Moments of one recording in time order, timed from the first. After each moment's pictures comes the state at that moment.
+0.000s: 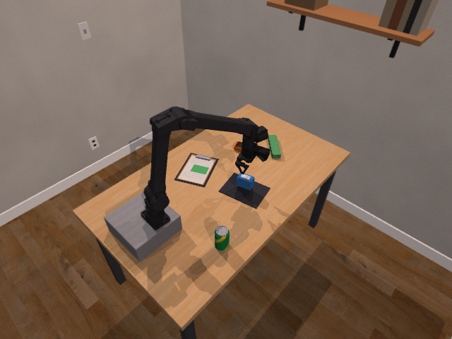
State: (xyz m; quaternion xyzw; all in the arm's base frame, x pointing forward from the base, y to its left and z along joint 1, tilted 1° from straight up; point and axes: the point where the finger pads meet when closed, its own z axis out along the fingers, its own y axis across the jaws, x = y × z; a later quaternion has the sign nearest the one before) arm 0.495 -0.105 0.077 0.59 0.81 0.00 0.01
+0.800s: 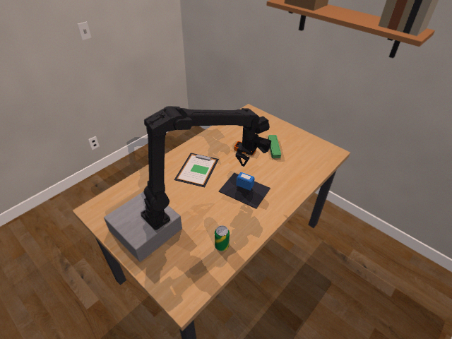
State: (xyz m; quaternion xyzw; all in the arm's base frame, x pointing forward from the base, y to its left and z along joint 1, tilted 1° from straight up) arm 0.494 -0.105 0.130 0.59 0.81 0.00 0.01
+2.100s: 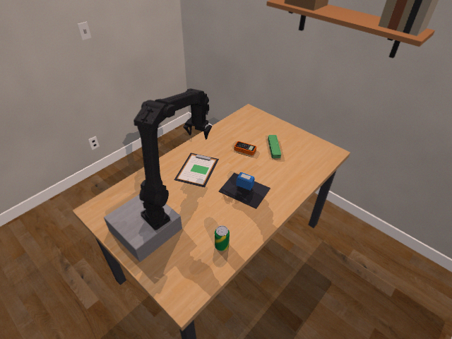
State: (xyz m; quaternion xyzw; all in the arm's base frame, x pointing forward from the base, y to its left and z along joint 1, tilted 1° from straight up) arm 0.448 0.211 0.123 -0.20 0.98 -0.01 0.01
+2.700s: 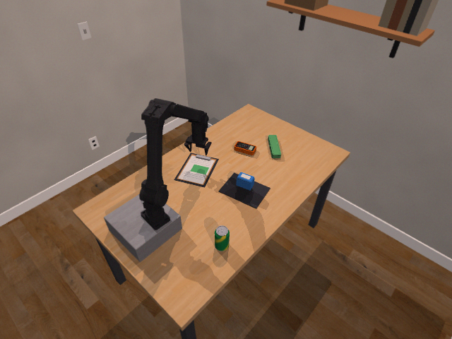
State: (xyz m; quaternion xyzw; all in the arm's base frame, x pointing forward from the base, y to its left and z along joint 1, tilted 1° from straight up) arm 0.445 0.211 0.009 -0.24 0.97 -0.01 0.00
